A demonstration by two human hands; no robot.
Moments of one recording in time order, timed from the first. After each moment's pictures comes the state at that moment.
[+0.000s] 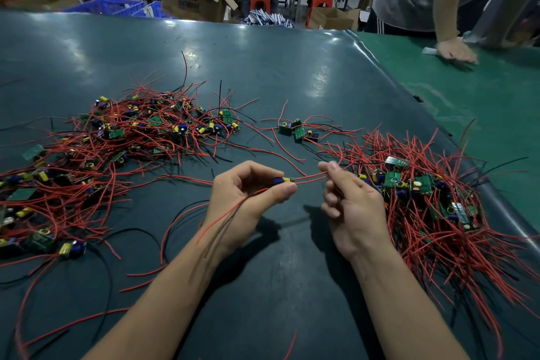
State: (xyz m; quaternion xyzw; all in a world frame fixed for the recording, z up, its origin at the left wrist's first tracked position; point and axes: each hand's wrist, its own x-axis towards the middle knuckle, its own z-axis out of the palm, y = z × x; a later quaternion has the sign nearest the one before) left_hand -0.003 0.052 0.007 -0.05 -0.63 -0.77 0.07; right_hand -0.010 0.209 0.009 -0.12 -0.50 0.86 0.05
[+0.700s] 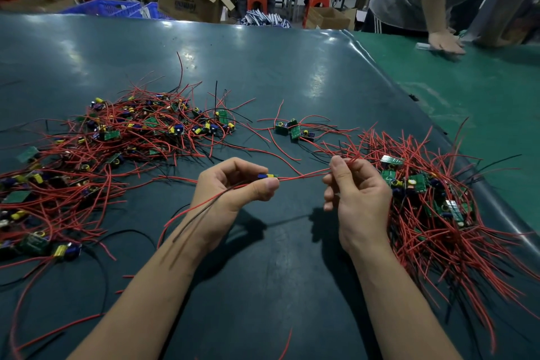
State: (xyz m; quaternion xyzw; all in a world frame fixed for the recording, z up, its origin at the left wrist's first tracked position) left_hand -0.008 0.036 0.008 -0.04 -0.60 -0.80 0.02; right_hand -0.012 0.218 0.004 -0.07 -0.61 0.77 0.19
